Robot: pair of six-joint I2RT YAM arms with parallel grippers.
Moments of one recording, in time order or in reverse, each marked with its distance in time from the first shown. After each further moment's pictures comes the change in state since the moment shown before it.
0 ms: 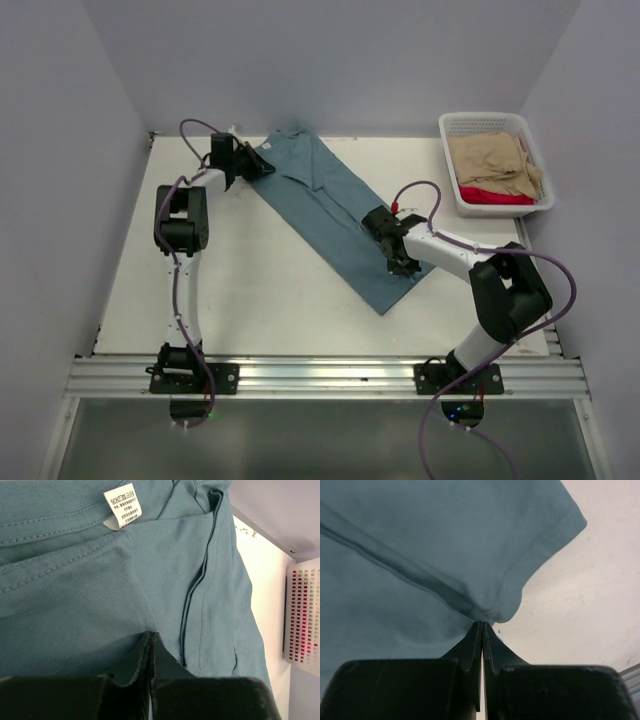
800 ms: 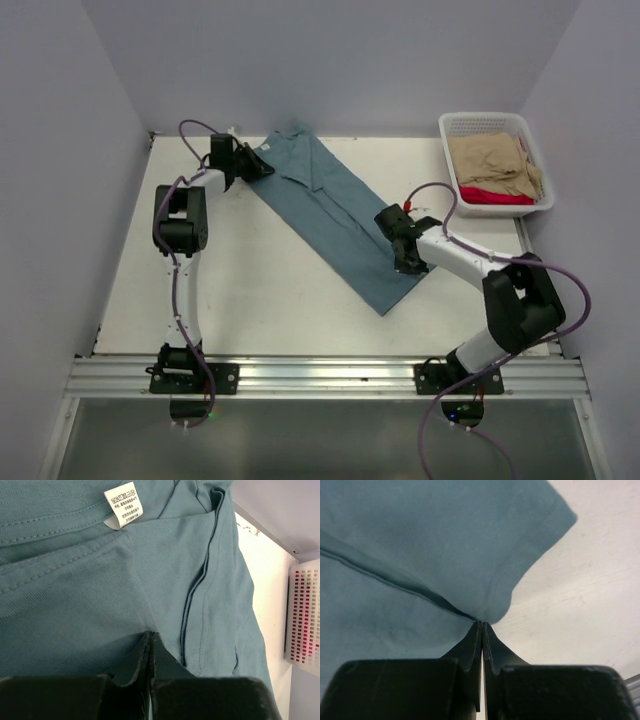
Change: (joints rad) left arm 0.000 -0.023 -0.031 -0.009 -0.014 0.004; right arm -0.078 -0.045 -0.100 0.071 -0.047 0.005
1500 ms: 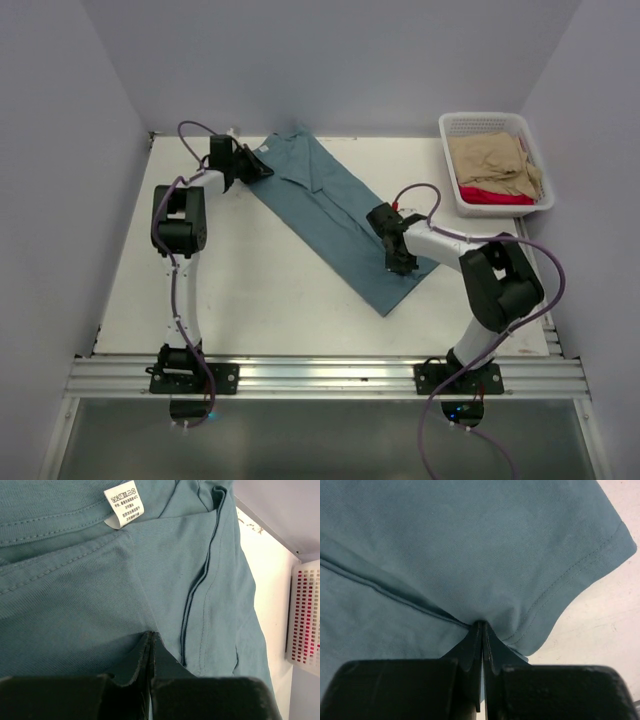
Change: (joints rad) left arm 0.000 -0.026 -0.039 0.000 -0.014 0.000; right arm 0.000 0.130 0.057 0.066 -0.051 -0.049
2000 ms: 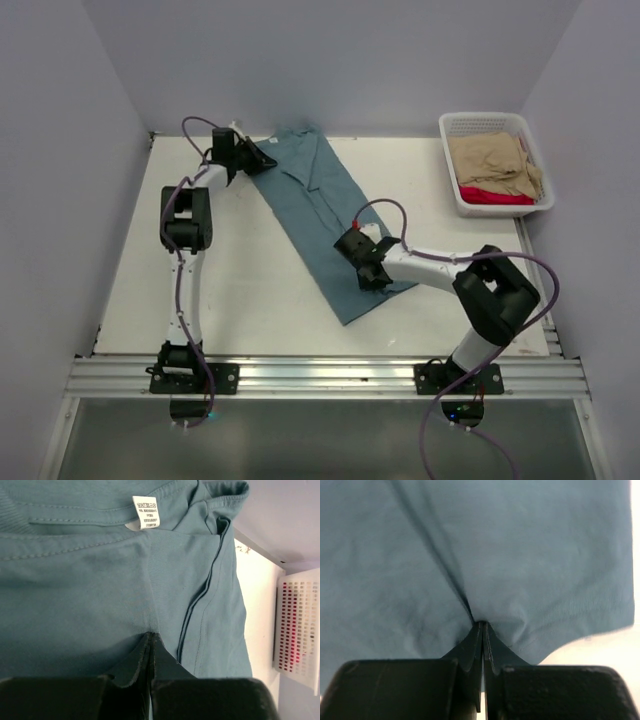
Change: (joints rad) left arm 0.002 0.138 0.229 -0.053 0.035 -0.042; right arm 0.238 -0.039 -0.083 0.096 -0.041 -0.011
